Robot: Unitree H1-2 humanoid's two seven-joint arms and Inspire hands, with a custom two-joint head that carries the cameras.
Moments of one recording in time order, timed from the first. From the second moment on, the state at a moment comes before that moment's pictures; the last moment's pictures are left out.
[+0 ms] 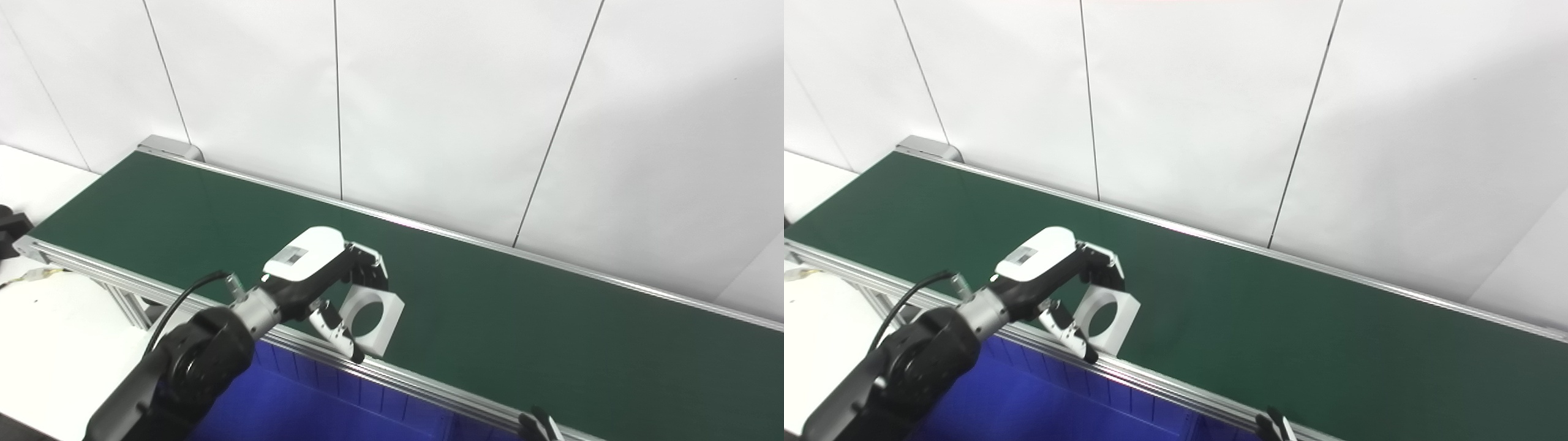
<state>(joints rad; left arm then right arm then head) 0.07 0.46 -0.04 -0.53 0.58 0.12 -0.31 0.25 -0.06 0.31 0.04 -0.22 -0.41 -0.01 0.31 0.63</state>
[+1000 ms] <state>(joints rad) 0.35 0.36 -0.07 -0.50 0.58 0.17 -0.33 0.23 -0.10 0.23 -0.14 -0.16 -0.27 0.08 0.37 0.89</state>
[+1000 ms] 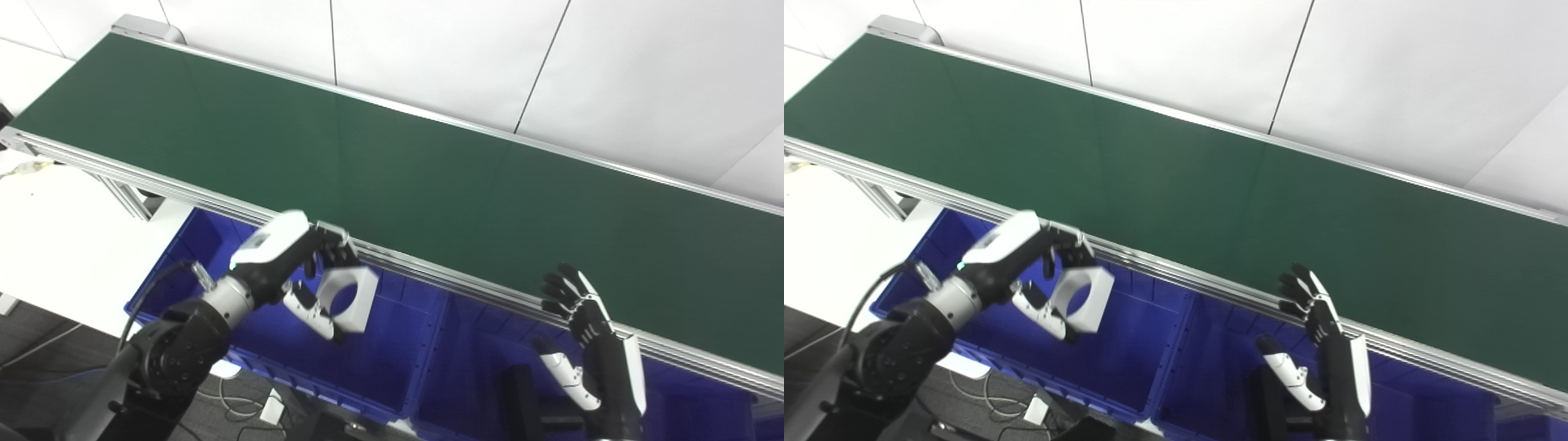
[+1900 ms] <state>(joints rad) 0.26 0.34 -0.17 -0.02 0.76 0.05 -0.05 0.24 -0.09 0.23 -0.15 -0.17 -0.27 0.09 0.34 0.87</state>
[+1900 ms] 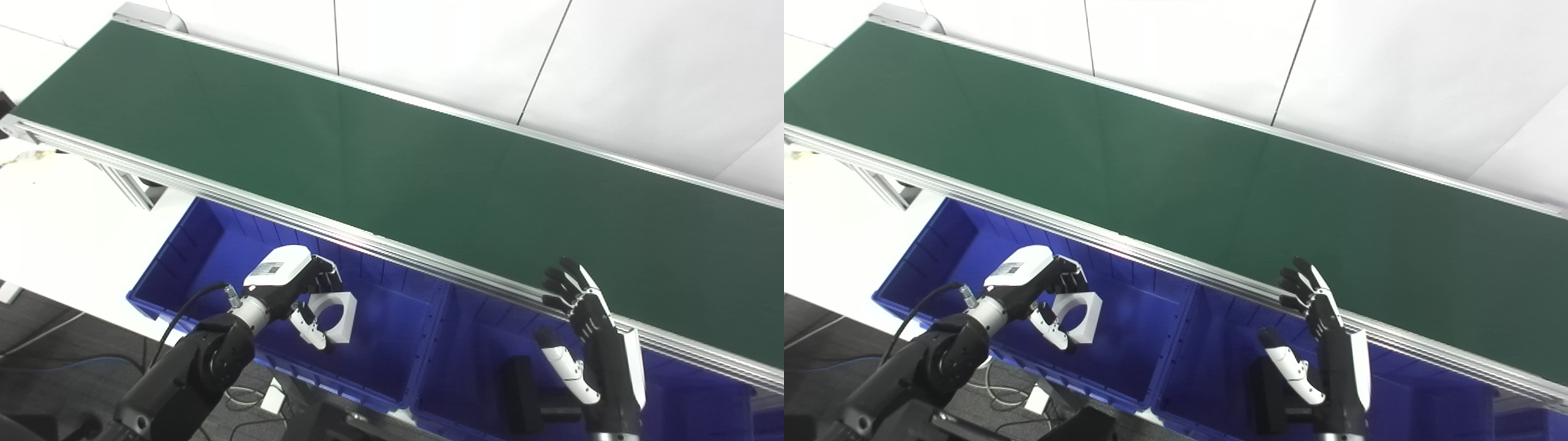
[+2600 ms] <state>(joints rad) 0.28 0.36 -0.20 -0.12 0.91 0.11 -0.05 0.25 -0.08 0.23 -0.15 -0.17 -0.27 0.09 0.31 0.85</state>
